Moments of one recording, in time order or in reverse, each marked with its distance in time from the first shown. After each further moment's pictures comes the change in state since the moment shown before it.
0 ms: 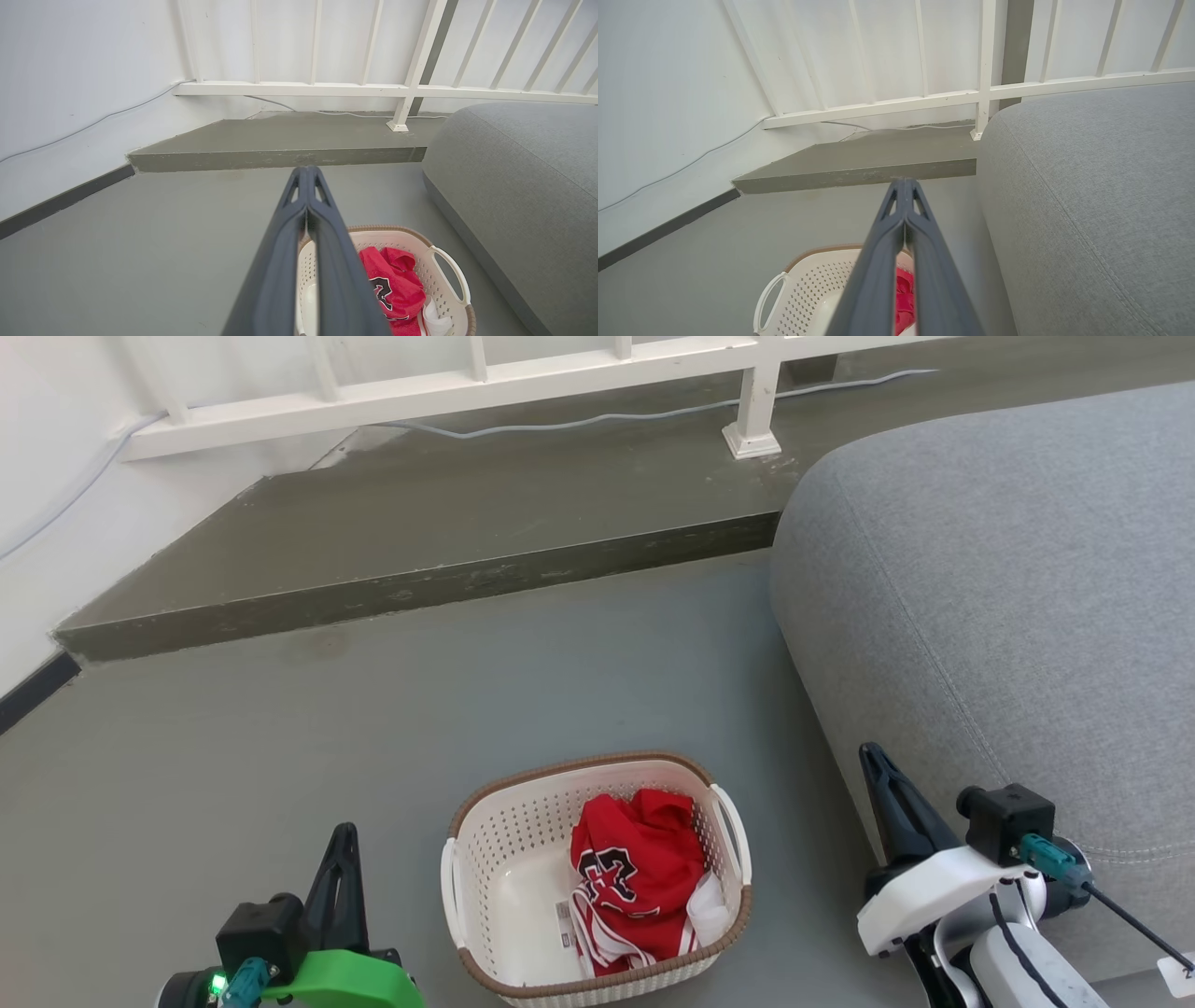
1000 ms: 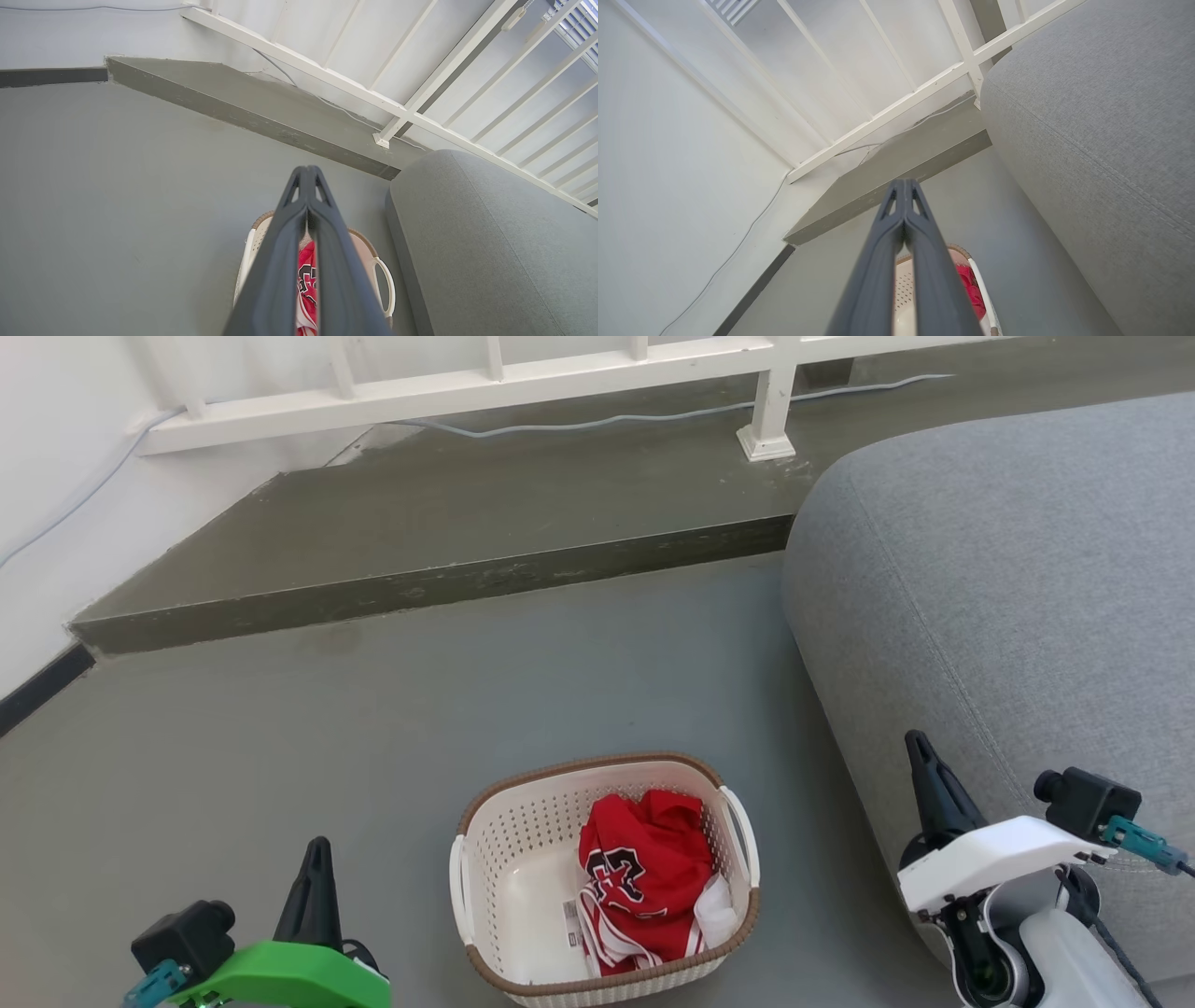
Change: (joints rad) left arm 0.010 0.000 0.053 -0.013 -0.388 -0.053 0.067; right arm 0.001 0.024 -0.108 -0.017 0.375 0.035 0.081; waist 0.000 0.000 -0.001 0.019
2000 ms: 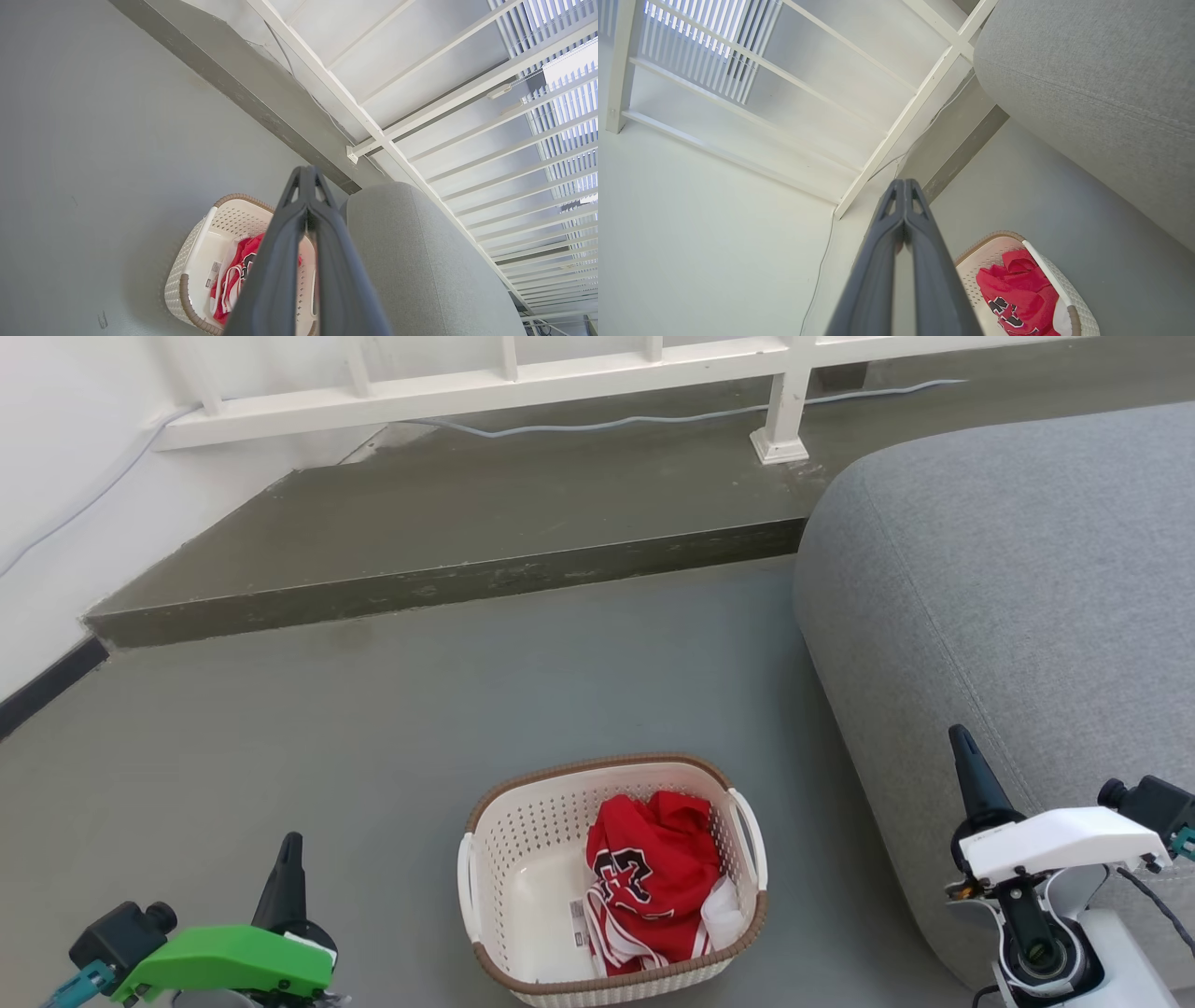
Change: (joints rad) left arm -0.033 0.020 0.061 0.037 -0.360 -0.058 0.084; right arm 0.000 0.013 -0.112 0.000 0.345 0.035 0.086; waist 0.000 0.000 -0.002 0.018
